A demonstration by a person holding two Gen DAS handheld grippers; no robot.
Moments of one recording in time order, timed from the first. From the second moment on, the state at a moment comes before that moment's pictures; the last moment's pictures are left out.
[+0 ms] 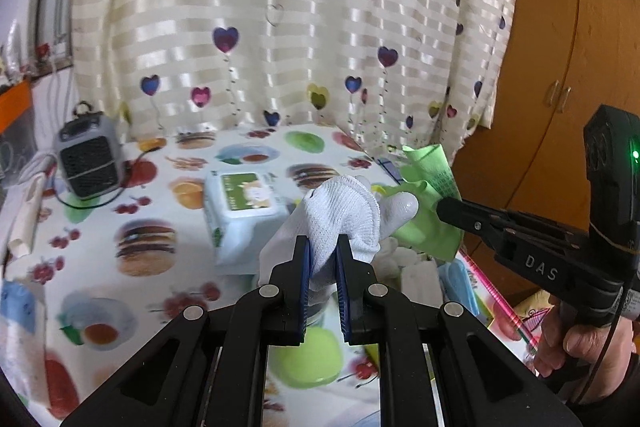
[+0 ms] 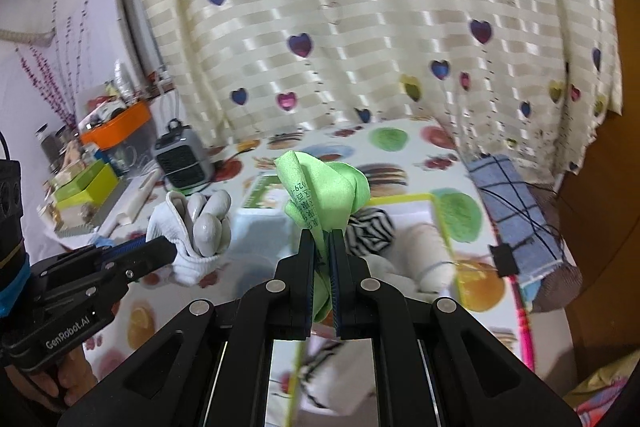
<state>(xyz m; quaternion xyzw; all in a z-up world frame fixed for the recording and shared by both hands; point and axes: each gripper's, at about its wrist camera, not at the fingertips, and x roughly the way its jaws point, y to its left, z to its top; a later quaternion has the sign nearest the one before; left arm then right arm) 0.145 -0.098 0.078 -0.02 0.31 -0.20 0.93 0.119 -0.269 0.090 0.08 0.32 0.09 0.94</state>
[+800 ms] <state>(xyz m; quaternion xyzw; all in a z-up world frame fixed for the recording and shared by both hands) 0.242 -0.184 0.013 -0.01 0.41 -0.22 0.89 0.156 -0.314 0.017 0.10 0.40 0.06 0.91</state>
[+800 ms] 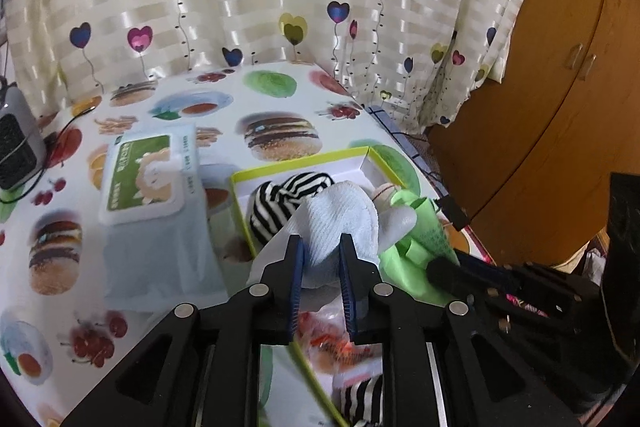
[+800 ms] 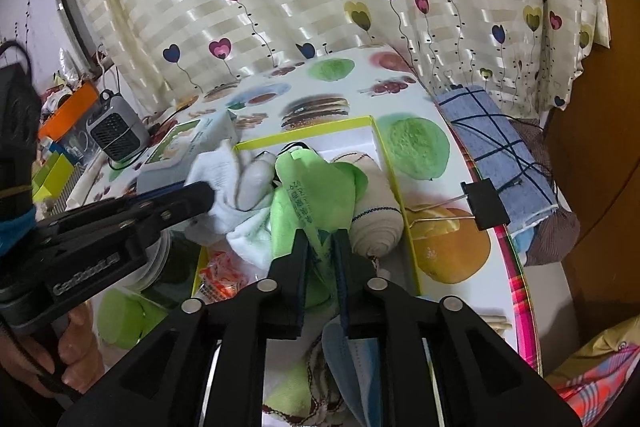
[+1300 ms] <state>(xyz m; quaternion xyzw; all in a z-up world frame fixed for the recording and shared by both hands) 0.240 -0.173 0.026 -0.03 0.40 -0.24 0.89 0.138 -0.313 0.040 0.09 0.37 0.06 0.92</state>
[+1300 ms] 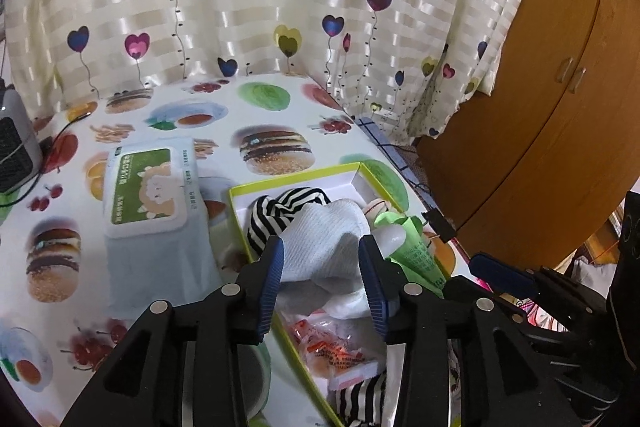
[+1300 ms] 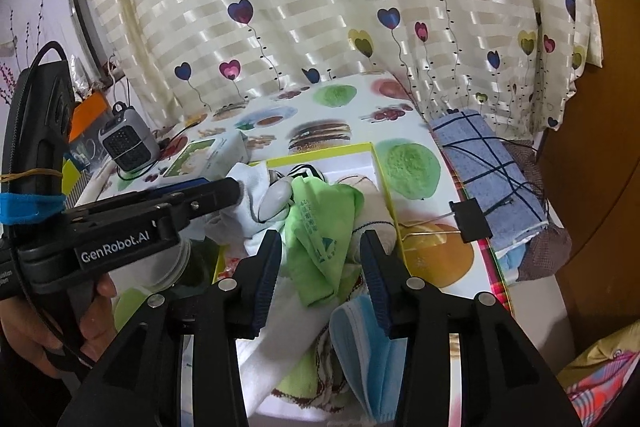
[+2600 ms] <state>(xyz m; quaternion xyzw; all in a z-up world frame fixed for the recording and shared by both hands) 0.046 -0.098 0.051 -0.01 0.35 -0.21 0.91 0.005 -0.238 0.072 0.02 0.37 0.08 0.93</state>
